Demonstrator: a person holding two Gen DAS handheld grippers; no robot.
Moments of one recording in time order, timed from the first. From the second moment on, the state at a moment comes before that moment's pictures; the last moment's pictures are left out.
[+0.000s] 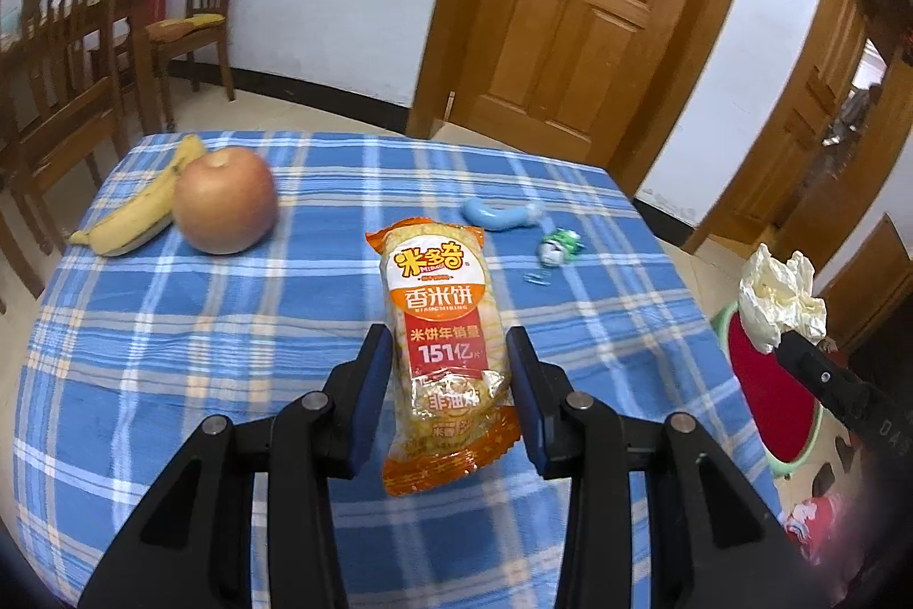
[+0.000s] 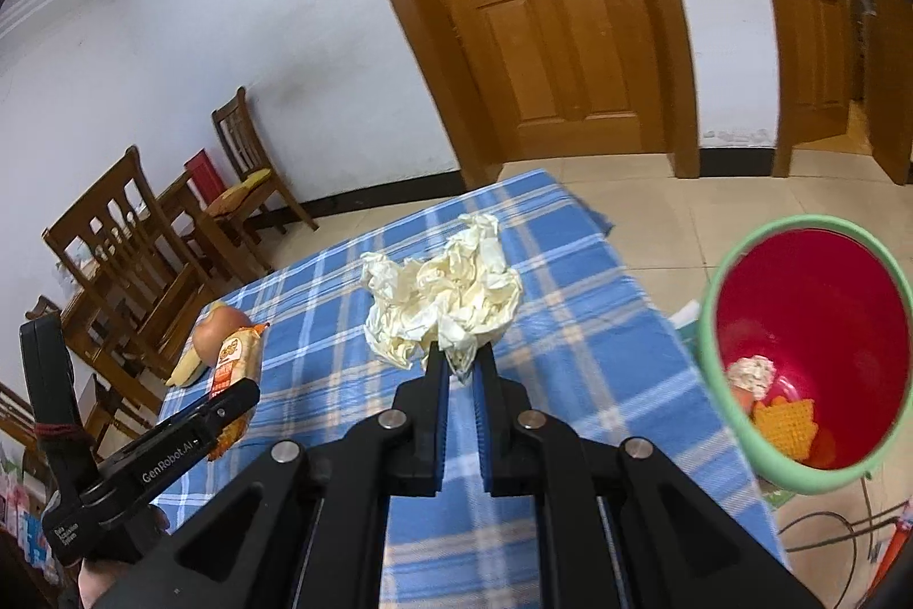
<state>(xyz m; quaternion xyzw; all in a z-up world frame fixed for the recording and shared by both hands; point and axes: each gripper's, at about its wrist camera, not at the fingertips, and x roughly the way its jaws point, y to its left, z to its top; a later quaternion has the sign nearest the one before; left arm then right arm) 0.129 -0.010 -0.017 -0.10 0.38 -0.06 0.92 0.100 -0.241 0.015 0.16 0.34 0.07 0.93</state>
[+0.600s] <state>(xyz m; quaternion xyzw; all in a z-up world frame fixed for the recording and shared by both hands) 0.141 -0.093 -0.004 -0.07 0.40 -0.16 0.90 0.059 -0.322 0.002 0.20 0.33 -0.02 0.92</state>
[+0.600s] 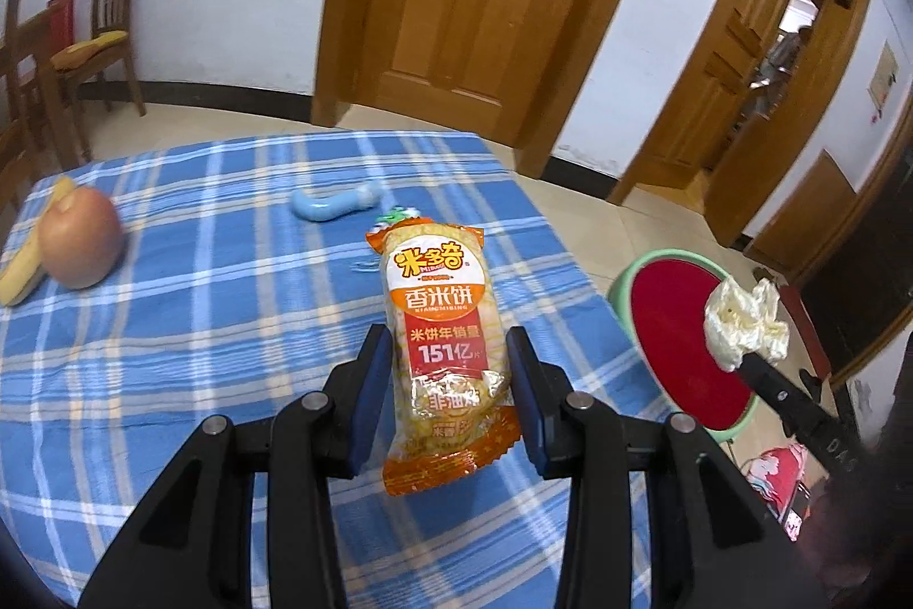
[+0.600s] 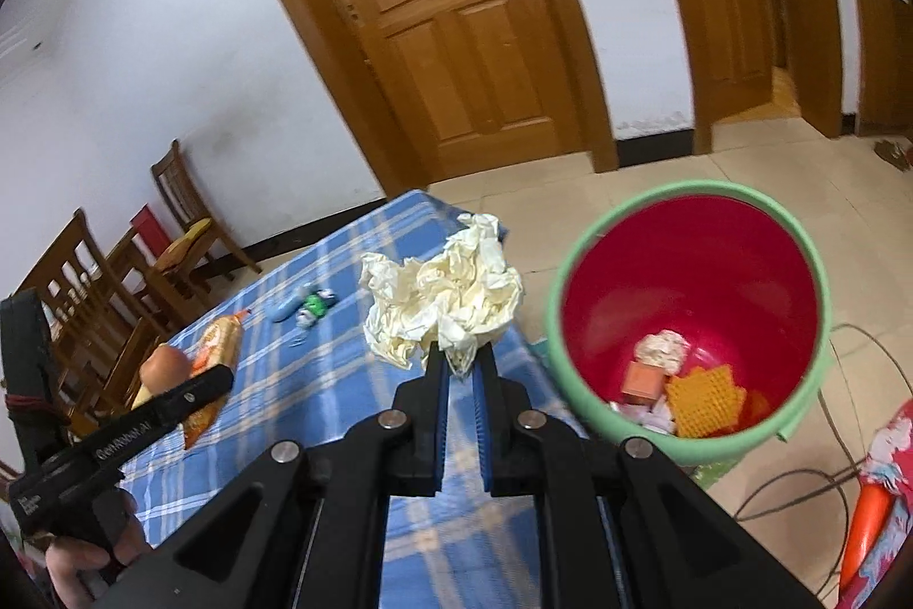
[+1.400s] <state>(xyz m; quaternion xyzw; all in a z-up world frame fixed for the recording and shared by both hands) 0.154 -0.194 -0.002 -0.02 0.41 -0.24 0.88 0.043 -0.416 -0.040 0.25 0.35 -0.13 0.89</state>
